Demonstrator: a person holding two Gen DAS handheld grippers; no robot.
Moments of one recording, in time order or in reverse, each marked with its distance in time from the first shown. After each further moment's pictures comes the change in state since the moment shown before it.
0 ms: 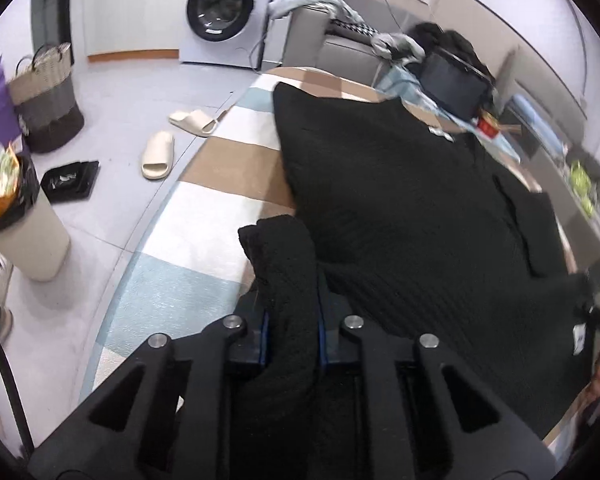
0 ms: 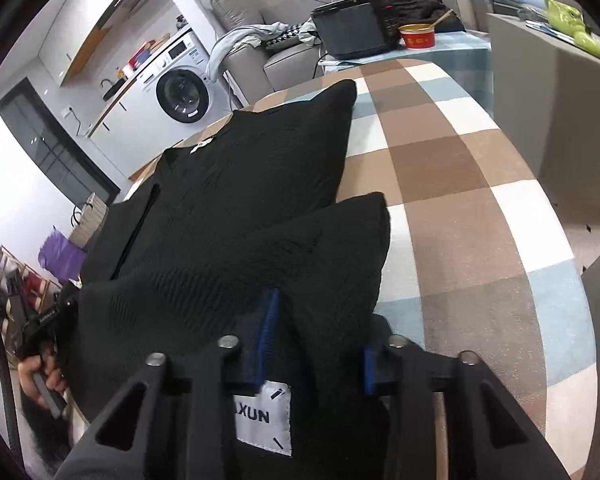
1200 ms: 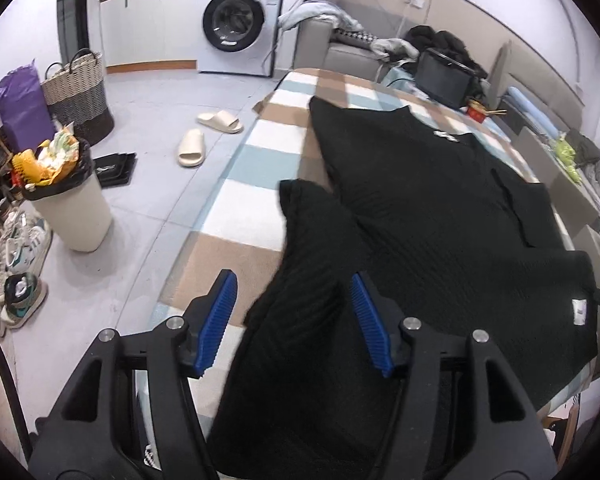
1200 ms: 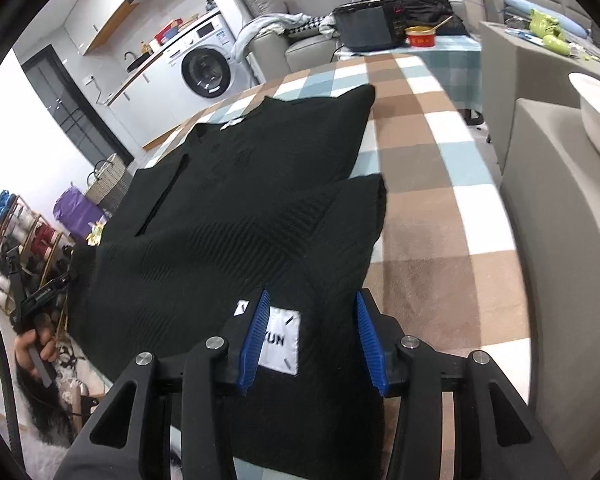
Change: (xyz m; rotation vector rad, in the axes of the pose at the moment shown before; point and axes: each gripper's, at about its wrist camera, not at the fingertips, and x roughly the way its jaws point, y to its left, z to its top) left arm -0.172 0.034 -0.137 0.028 -0.061 0.026; right arm -0.110 -0.001 -0.099 -0.086 0.049 0.033
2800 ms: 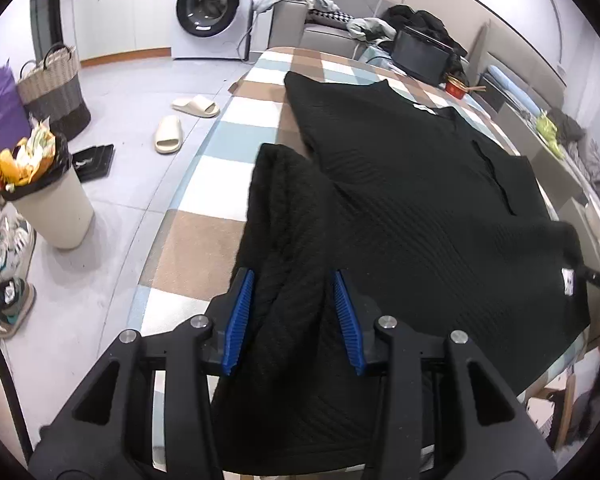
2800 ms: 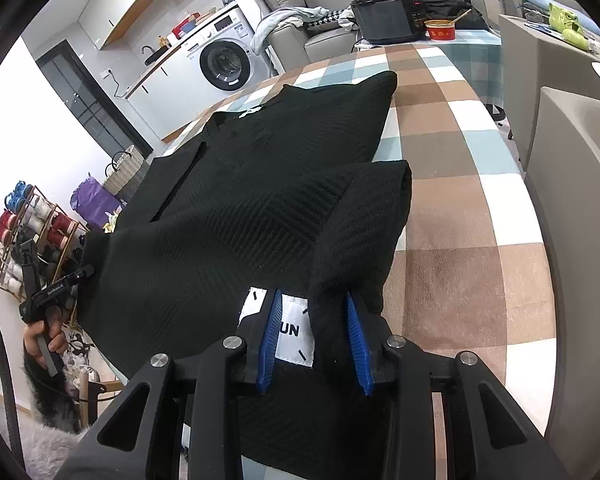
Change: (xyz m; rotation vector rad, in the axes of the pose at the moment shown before) left arm 0.008 0.001 -0.005 0.061 0.085 -0.058; right arm 0.006 0.001 -0.012 -0.019 0.018 0.057
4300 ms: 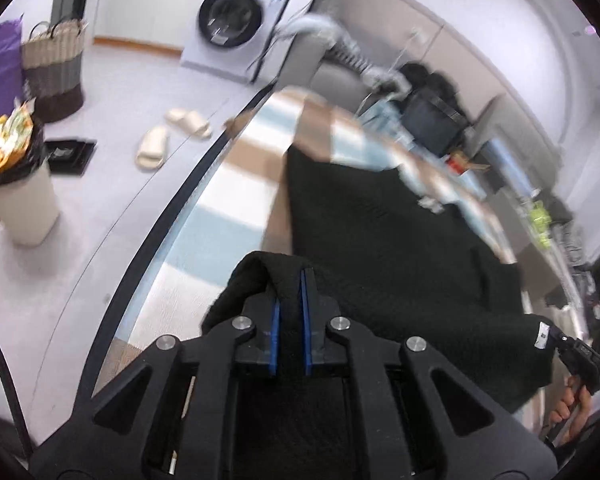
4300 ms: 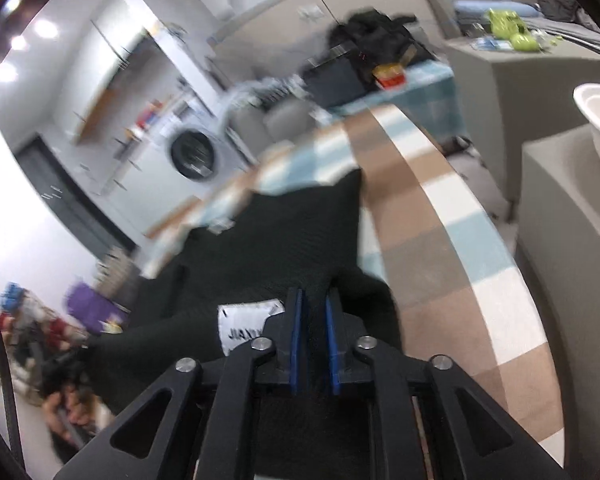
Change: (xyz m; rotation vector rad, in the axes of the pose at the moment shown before) left arm 0.058 0.016 0.097 -0.227 -0.092 -0.096; right arm 0.006 -0.020 0.069 0.226 -0.239 -0.060
